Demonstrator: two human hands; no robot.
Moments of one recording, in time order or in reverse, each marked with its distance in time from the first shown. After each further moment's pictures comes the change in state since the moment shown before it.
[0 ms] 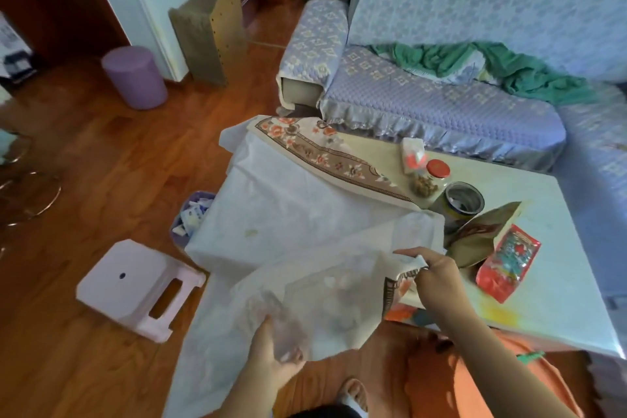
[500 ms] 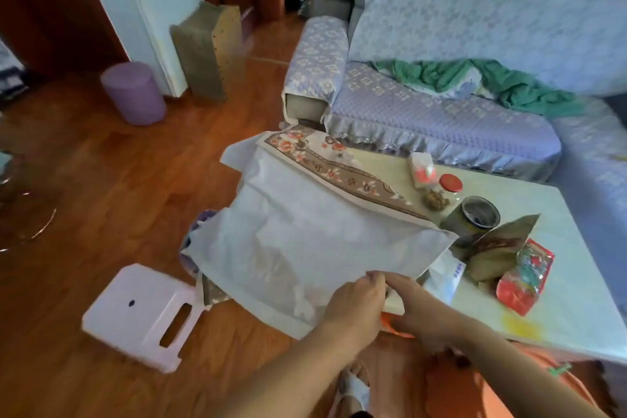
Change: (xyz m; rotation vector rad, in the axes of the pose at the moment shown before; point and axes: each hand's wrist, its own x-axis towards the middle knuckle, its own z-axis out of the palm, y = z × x) left_hand -0.091 0.059 0.100 2.079 -0.359 1.366; right_hand 0.007 -0.027 0.078 -0.501 -0.568 -0.264
